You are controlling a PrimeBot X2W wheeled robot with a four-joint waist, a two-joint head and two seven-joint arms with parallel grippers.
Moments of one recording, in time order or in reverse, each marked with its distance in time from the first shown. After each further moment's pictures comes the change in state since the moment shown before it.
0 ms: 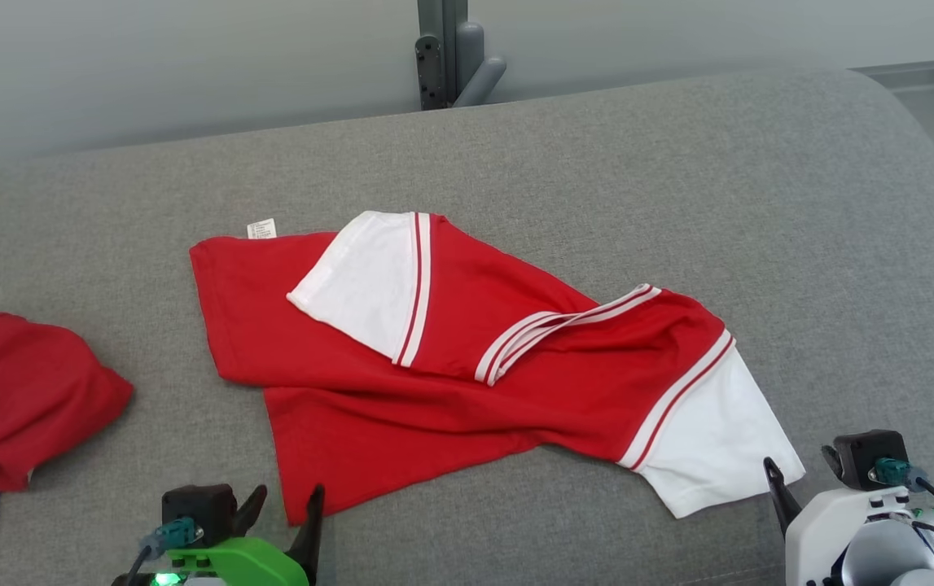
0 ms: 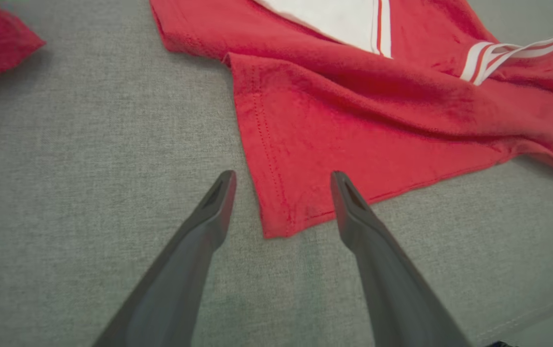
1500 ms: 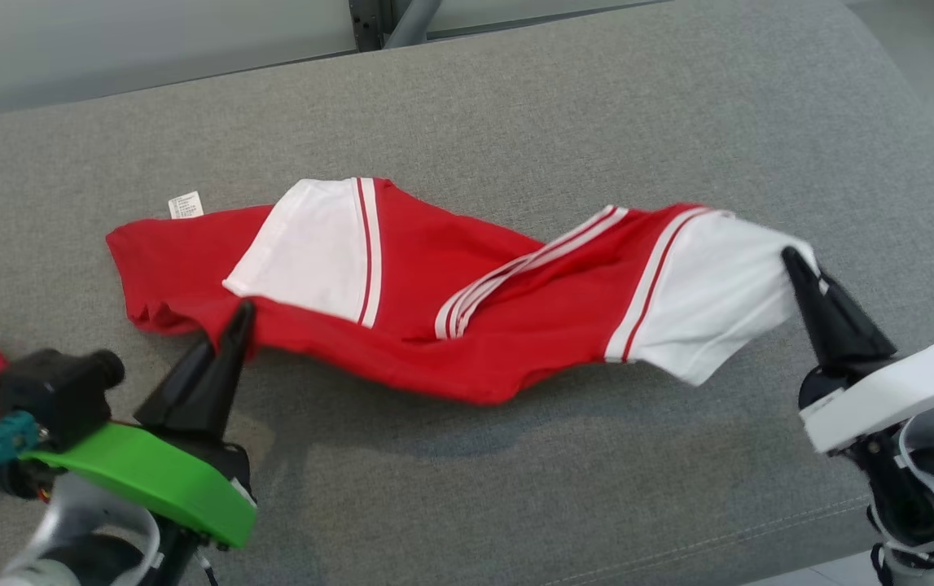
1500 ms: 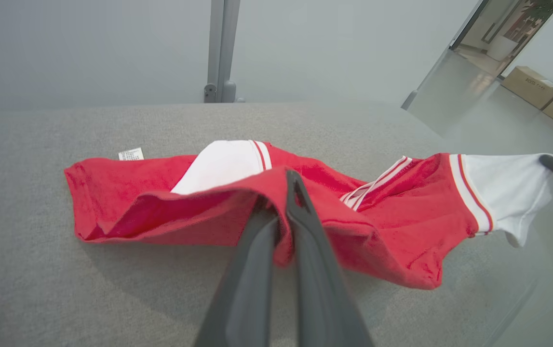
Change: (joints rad) left arm -0.077 0.085 0.050 -0.550 -0.170 -0.017 0.228; right arm -0.126 0.026 0.000 -0.351 0.509 -0.001 0.027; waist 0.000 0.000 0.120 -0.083
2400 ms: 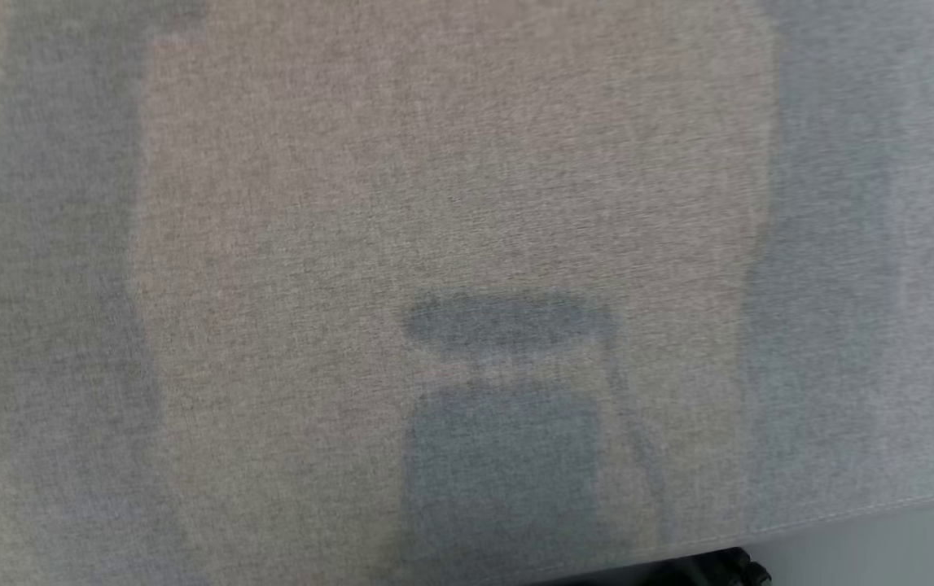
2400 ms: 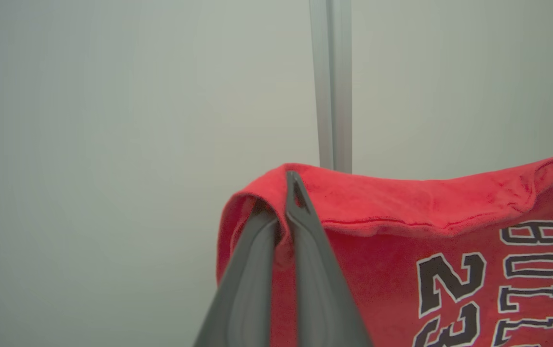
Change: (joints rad) left arm -1.632 0.088 -0.130 0.845 0.155 -0.054 -0.159; right arm -1.553 0.052 -0.154 0.503 -0.204 0.000 0.000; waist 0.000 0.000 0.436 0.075
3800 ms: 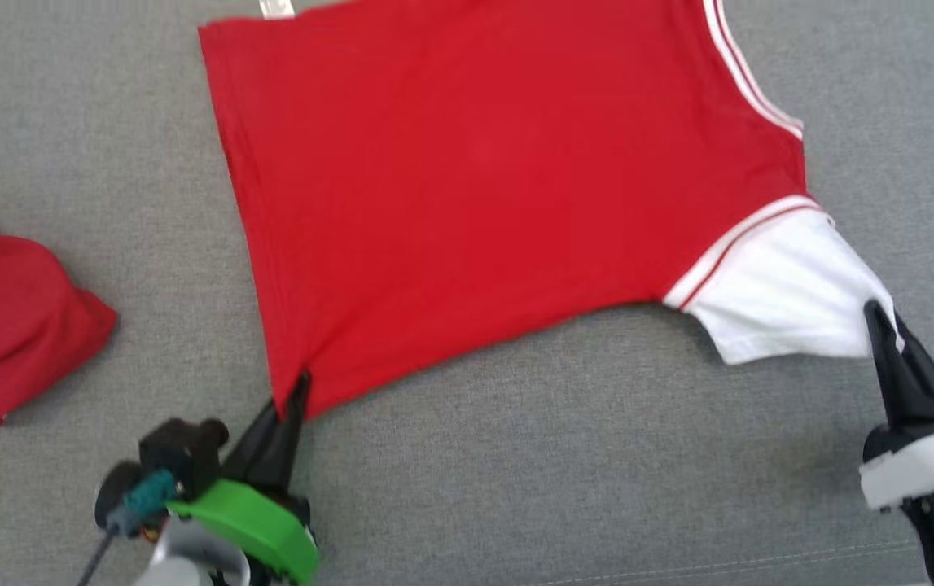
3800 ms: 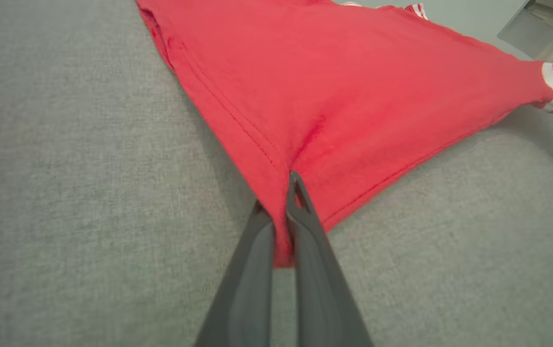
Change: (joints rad) left arm 1.374 0.153 -0.361 -0.295 -0.328 0.199 -0.427; right arm 1.563 -0.307 0.202 -0.287 0.217 0.001 -0.374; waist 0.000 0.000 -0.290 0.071
